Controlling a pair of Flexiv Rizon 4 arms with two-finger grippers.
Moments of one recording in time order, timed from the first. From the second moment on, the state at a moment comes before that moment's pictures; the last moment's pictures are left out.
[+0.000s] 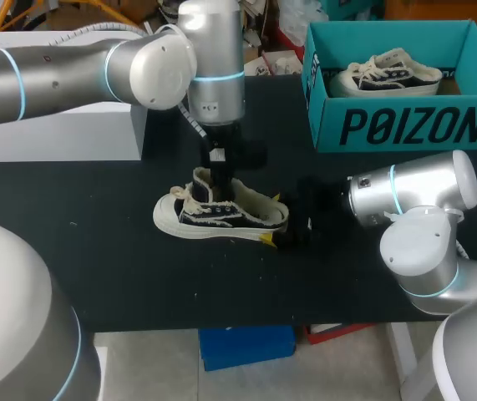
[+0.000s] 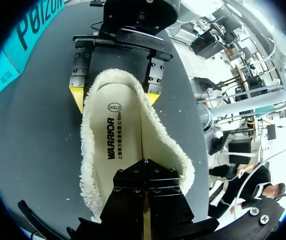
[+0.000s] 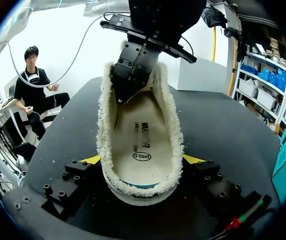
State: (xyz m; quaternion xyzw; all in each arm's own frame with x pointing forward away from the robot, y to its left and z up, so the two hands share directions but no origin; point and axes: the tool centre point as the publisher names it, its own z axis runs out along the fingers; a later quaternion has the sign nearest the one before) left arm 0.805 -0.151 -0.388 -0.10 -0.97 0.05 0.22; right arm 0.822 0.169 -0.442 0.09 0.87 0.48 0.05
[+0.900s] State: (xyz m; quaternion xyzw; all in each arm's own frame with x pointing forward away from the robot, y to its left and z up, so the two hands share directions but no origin) left arm 0.794 -0.158 -0.415 -0.08 -0.98 0.03 0.20; right arm 0.821 0.169 -0.442 0.09 0.87 0.48 0.05
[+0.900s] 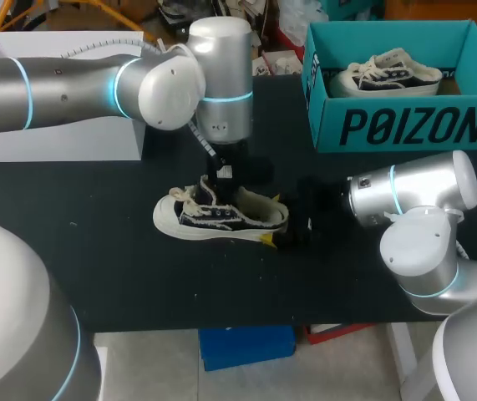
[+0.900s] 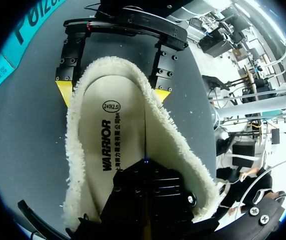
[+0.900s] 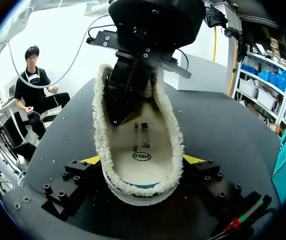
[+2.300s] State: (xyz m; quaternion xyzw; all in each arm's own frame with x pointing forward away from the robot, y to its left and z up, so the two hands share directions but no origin) left arm 0.823 -0.139 -0.422 -0.04 -0.99 -0.14 -0.06; right arm 0.821 0.170 -0.443 0.09 0.87 0.48 0.05
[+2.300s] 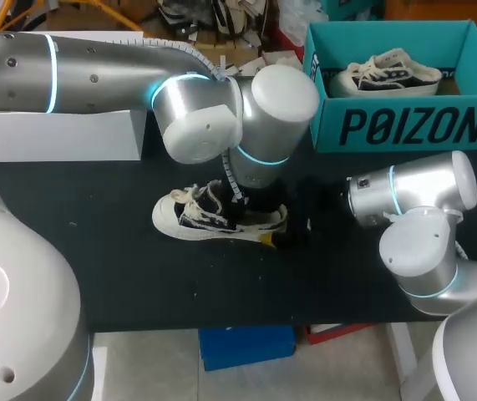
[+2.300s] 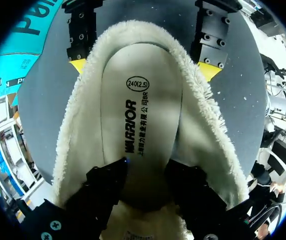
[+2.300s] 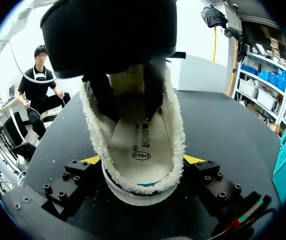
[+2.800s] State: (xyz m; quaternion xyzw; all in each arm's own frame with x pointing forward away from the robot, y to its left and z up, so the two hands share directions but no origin) left arm 0.844 -0.142 -0.413 -0.02 -0.96 -0.17 -0.20; right arm 0.822 0.170 -0.443 0.09 0.87 0.48 0.05
